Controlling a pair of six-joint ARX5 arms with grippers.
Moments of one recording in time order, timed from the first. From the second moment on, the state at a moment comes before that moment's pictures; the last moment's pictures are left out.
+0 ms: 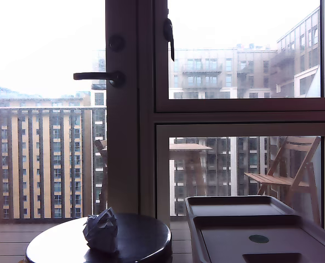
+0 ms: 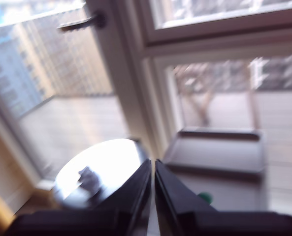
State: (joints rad) left arm -0.02 0.43 0.49 -0.58 0.62 0.14; right arm 0.00 0.10 0.42 -0.50 -0.43 0.10
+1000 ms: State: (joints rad) left arm -0.30 1.08 0.56 -0.34 0.46 0.30; right arm 0.31 1.06 0.67 -0.67 -0.27 -0.73
